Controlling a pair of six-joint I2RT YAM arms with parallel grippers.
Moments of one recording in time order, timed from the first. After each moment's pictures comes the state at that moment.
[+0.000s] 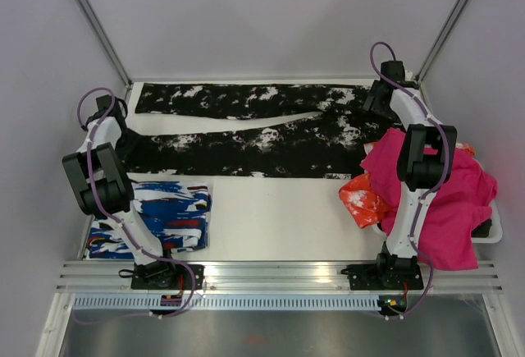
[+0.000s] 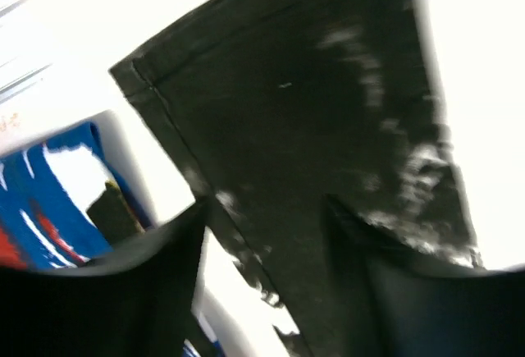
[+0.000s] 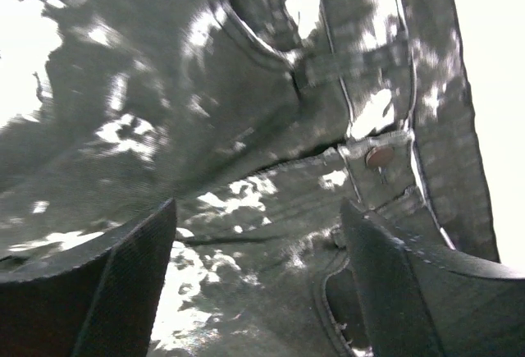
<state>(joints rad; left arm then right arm) 0.37 1.89 1.40 -0.68 -0.26 -0.75 -0.07 2.14 1.78 -0.62 0.29 0.37</state>
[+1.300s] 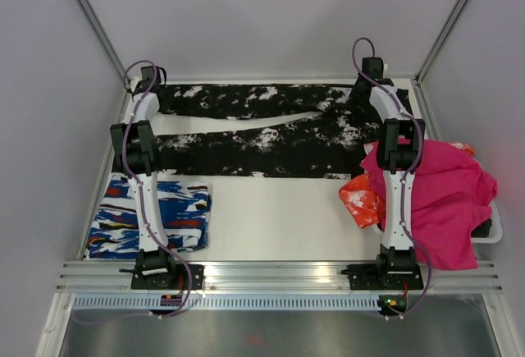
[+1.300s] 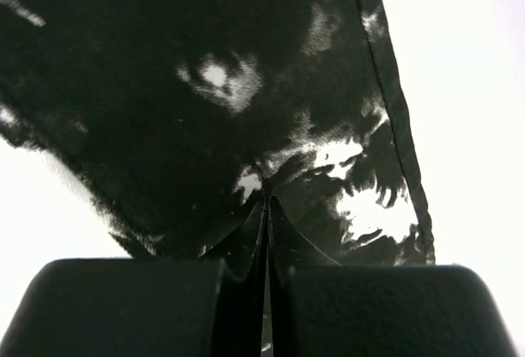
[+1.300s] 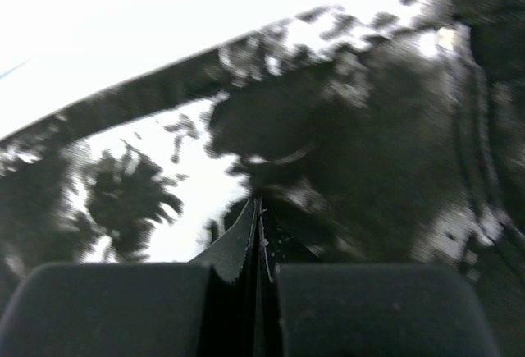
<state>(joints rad) 0.15 2.54 2.15 -0.44 -0.10 -1.01 -0.01 2.57 2.24 -0.49 0.11 0.42</state>
